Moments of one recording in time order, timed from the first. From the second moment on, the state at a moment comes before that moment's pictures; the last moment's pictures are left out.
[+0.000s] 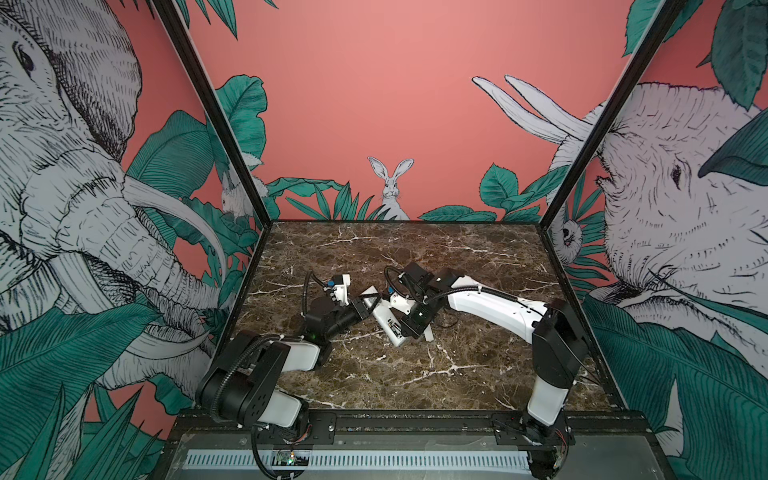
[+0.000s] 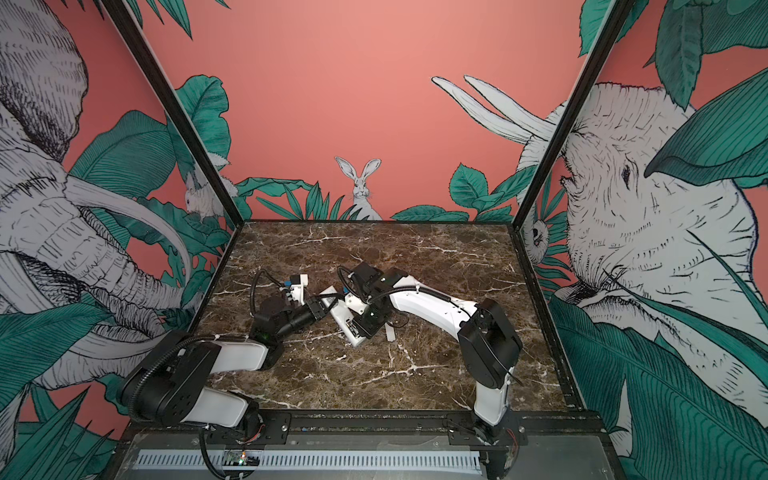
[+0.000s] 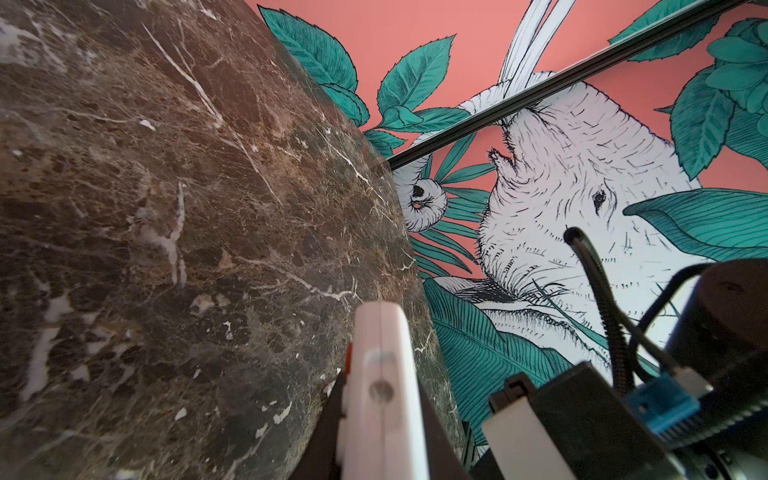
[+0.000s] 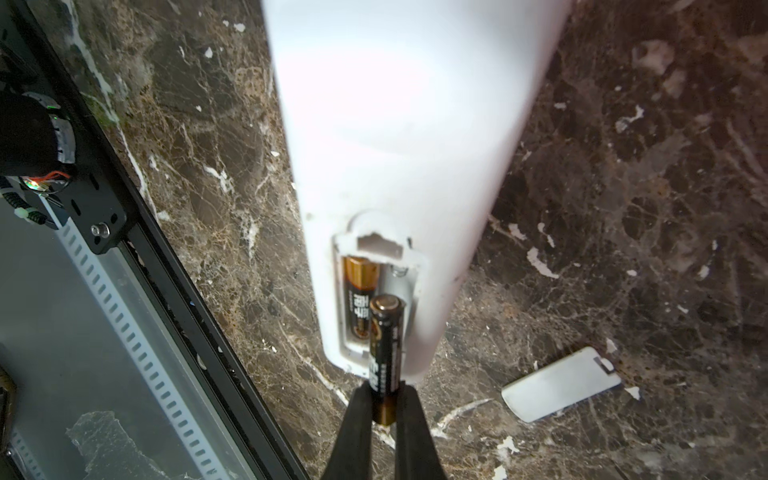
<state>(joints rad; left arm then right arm) -0.40 1.44 0.29 1.02 0.52 -1.03 0.86 1.82 1.46 -0.95 -0.33 -0.08</state>
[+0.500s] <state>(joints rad) -0.40 1.45 0.29 1.03 0.51 -1.03 0.86 1.83 1.47 -0.95 -0.32 -0.08</state>
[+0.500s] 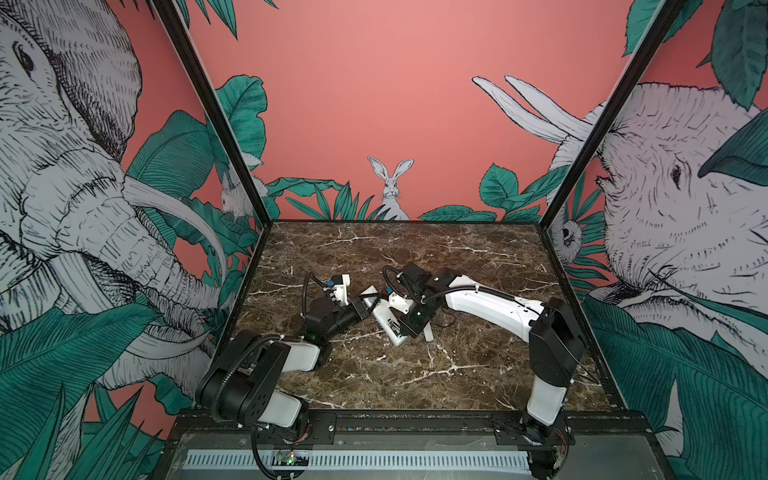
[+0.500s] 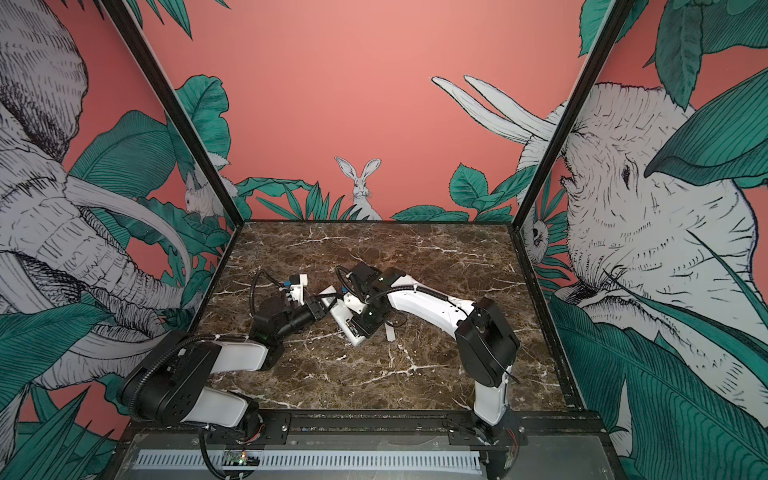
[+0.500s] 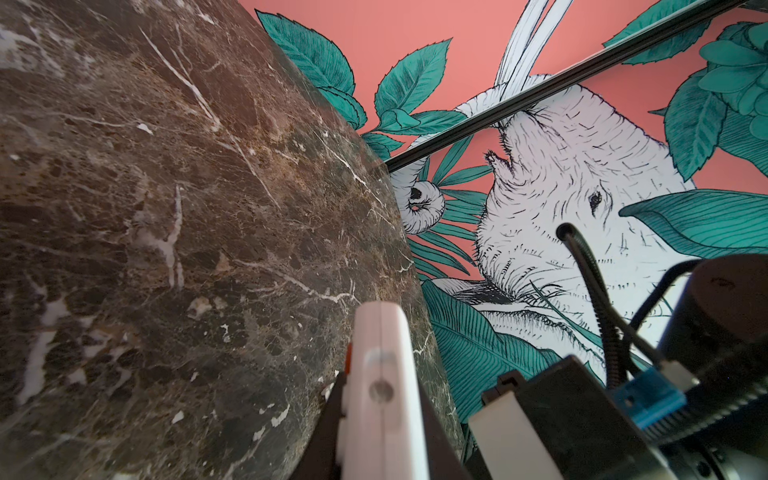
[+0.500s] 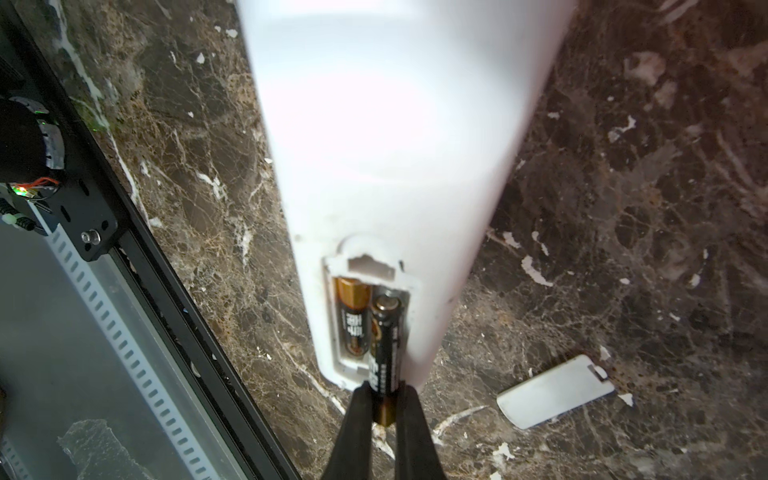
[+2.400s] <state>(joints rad) -0.40 1.55 0.26 1.16 0.48 -1.11 0.87 1.81 1.51 -0.94 -0.31 -0.06</state>
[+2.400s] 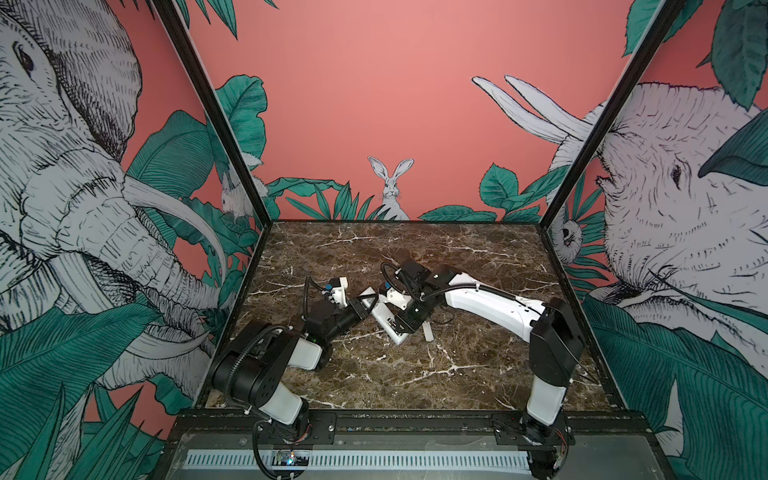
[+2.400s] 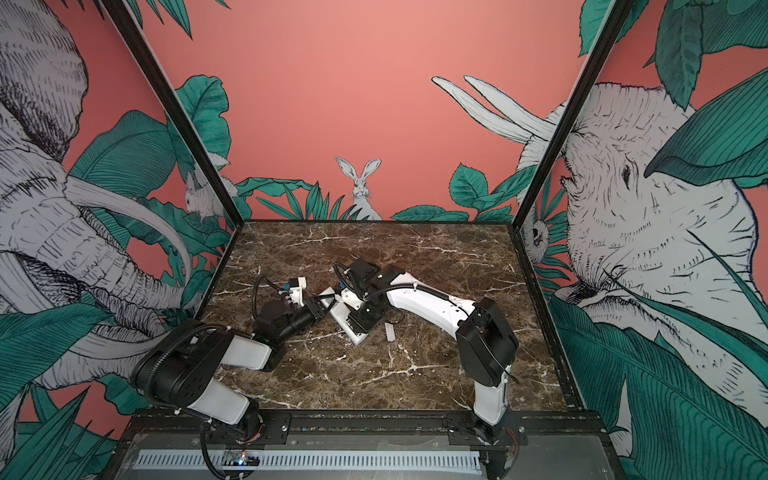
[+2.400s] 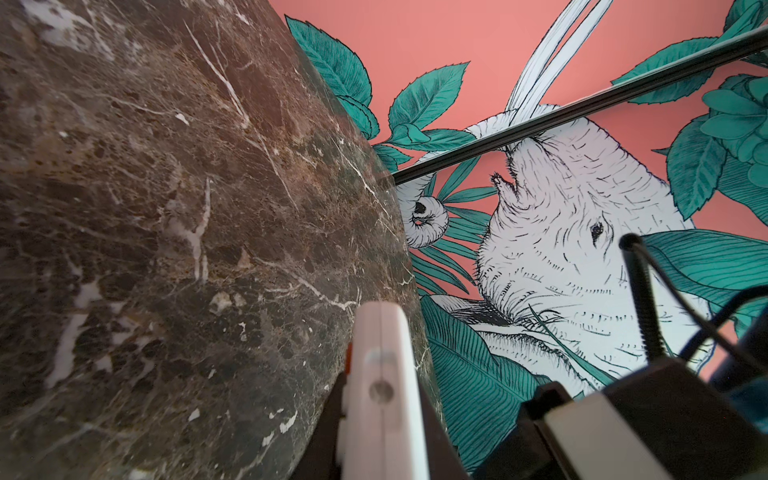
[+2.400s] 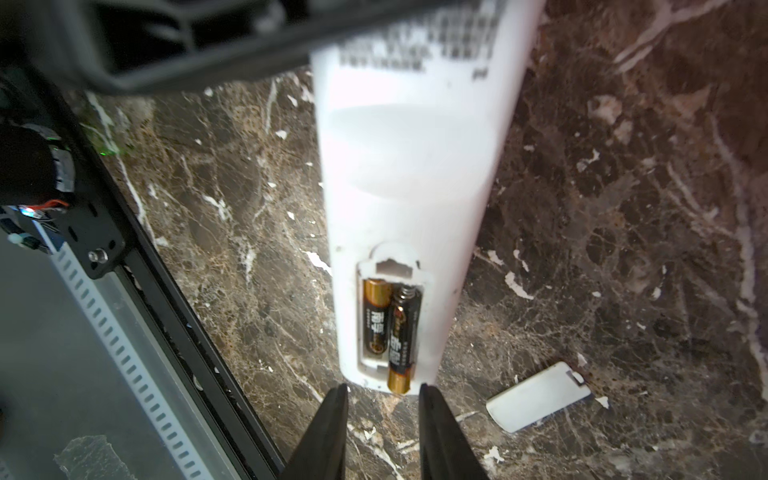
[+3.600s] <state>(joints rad) -0.40 1.35 0.30 1.00 0.71 -1.09 0.97 1.36 1.14 -0.77 -0.32 -0.47</state>
